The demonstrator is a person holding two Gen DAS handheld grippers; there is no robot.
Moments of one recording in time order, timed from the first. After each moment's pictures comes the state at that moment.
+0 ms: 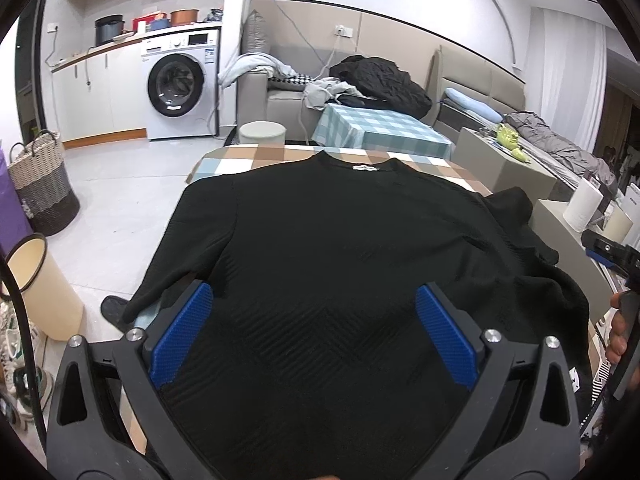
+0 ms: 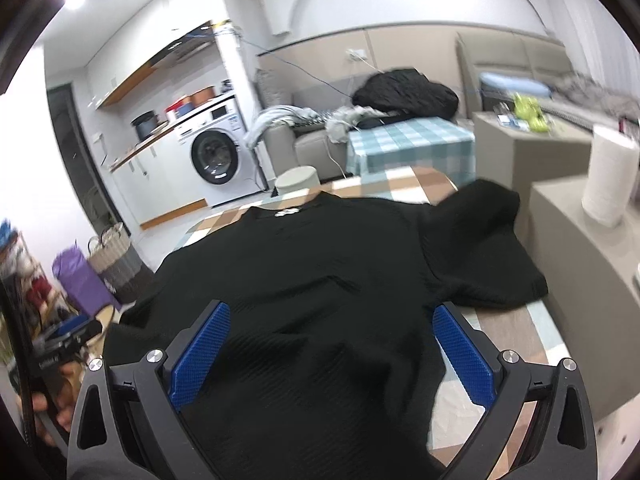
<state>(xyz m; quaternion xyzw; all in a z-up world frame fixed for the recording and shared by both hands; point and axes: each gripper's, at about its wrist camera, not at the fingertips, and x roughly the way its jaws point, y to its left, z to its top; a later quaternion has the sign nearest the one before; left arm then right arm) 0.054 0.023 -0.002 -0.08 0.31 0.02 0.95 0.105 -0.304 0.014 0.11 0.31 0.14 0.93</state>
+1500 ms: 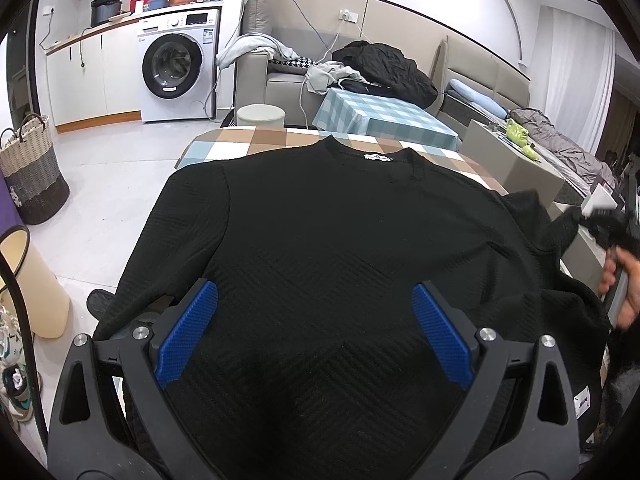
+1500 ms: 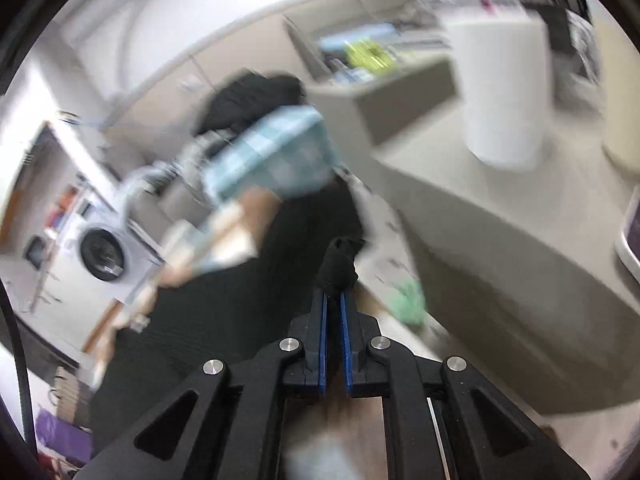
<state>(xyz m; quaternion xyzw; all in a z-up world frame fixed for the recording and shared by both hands) 0.128 0.044 -0.039 -0.10 0.34 0.02 0.94 0.224 -0.457 -0.025 0.27 0.32 -0.07 0.91</state>
